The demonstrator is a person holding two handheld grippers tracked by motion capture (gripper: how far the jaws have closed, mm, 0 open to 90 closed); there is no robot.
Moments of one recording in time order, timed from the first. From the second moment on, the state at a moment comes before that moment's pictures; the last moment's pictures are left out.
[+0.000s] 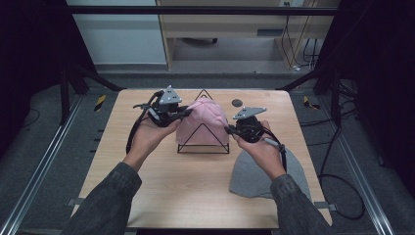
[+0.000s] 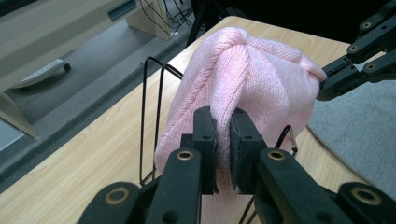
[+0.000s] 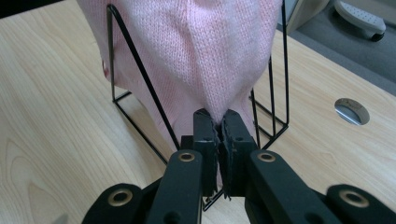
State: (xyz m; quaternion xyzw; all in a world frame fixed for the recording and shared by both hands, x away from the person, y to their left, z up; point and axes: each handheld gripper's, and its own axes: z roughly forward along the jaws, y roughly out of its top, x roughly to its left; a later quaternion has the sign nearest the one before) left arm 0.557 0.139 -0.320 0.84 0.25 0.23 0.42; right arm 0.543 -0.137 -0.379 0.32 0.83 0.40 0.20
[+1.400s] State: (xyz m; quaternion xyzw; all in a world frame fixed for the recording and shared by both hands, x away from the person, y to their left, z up) left arm 0.546 0.150 -0.350 0.83 0.27 0.21 0.43; right arm 0.540 -0.130 -0.396 0.33 0.85 0.38 0.18
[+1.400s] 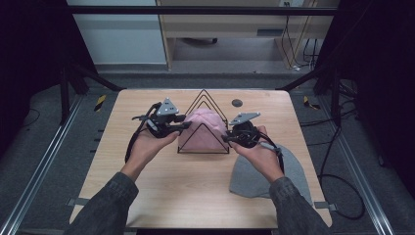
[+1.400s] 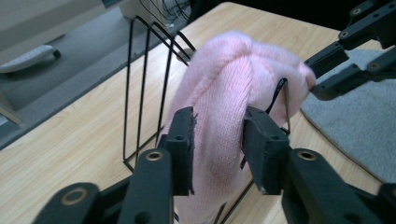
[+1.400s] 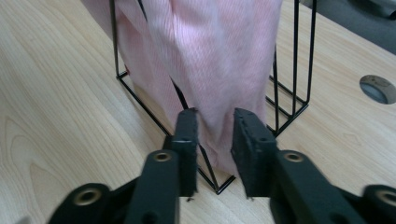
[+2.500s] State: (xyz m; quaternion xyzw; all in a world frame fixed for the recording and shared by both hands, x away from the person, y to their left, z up) left arm 0.479 0.217 -0.441 0.85 0.33 0.17 0.37; right arm 0.517 -0.254 -0.409 0.44 0.82 0.29 0.20
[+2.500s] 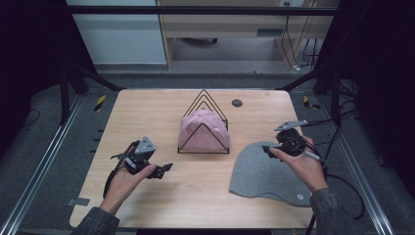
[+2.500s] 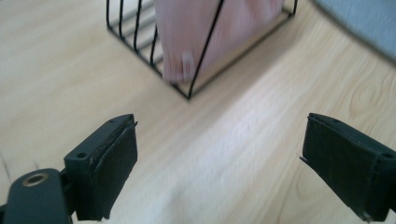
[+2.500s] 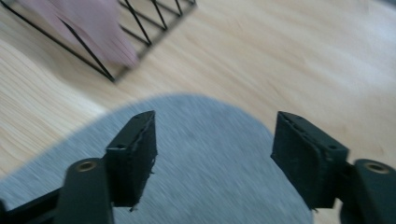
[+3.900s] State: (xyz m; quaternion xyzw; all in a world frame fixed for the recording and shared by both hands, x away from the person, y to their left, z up) left arm 0.456 0.245 -0.458 0.86 0.35 0.18 0.32; right arm 0.538 -0.320 -0.471 0.53 0.81 0.24 0.10
